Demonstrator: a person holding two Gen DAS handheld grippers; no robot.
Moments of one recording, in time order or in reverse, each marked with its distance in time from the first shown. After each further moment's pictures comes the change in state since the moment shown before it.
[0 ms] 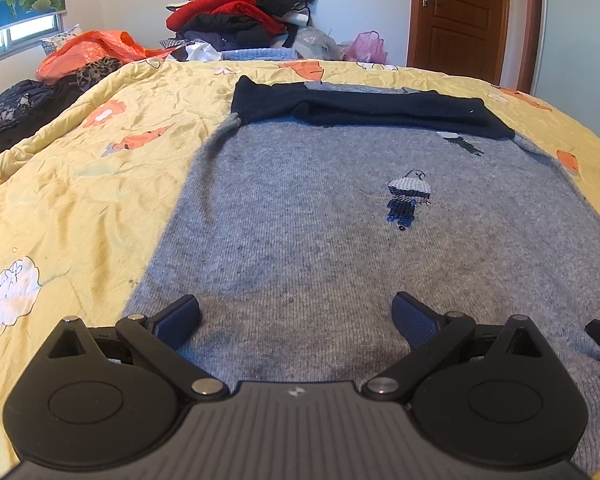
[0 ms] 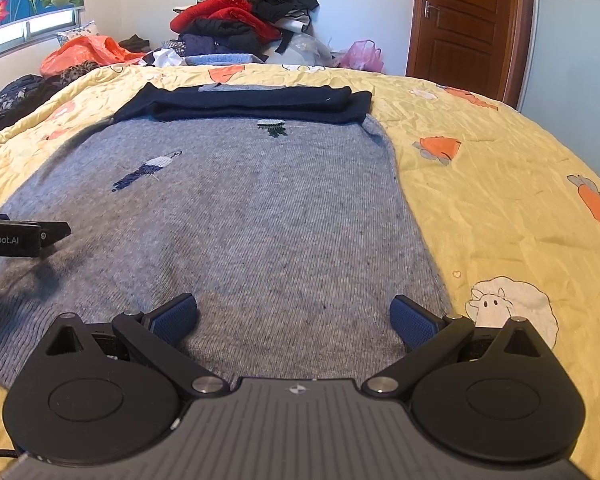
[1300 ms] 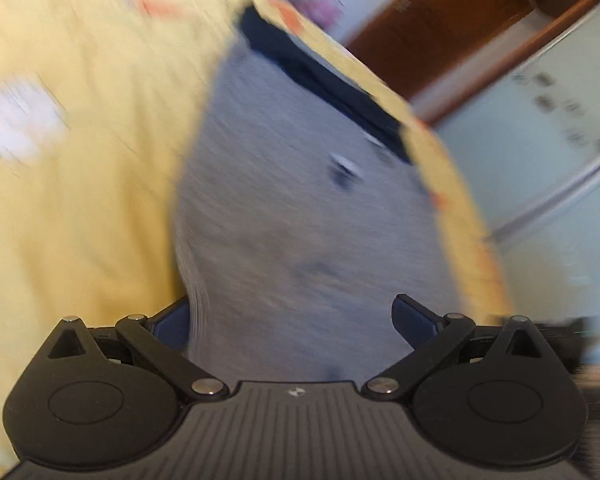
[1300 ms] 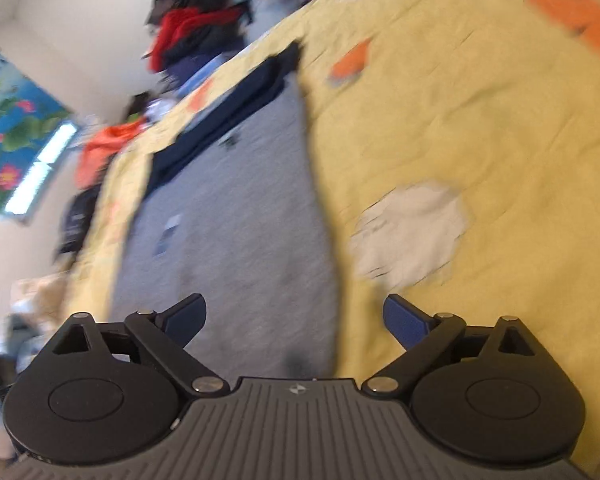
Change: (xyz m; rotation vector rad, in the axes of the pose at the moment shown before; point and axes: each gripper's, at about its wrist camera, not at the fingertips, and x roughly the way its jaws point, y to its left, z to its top) left arm -0.040 0.128 -0.025 -0.466 0.304 -0.691; right arm -0.030 -0.148 -0.005 0.575 0.220 0.455
